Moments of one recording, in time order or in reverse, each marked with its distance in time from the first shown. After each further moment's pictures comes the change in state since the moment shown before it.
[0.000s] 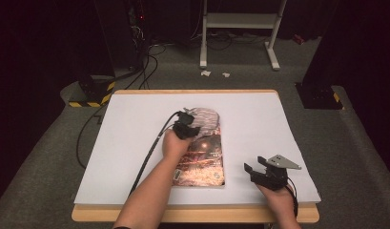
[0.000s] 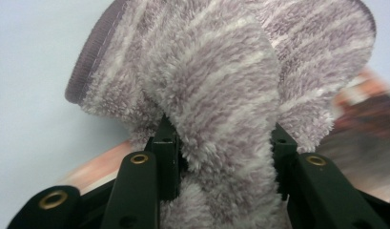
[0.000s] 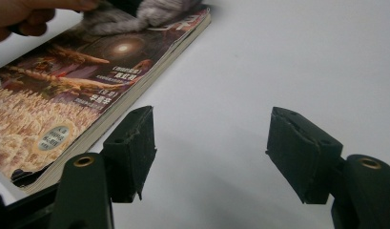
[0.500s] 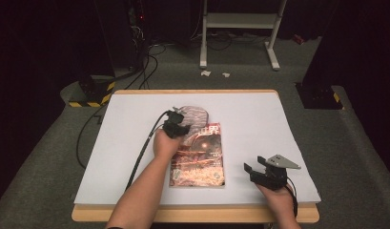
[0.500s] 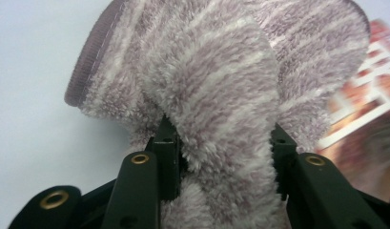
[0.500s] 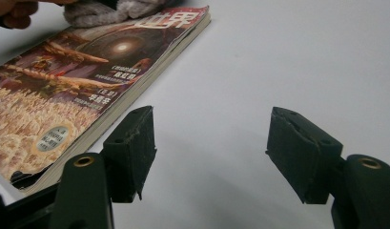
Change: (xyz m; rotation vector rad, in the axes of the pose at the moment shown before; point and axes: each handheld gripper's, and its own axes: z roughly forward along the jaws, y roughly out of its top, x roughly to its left) left arm 0.010 -0.004 -0.002 -0.015 0.024 -0.025; right arm 0.000 0.000 0.001 0.003 -0.002 -0.004
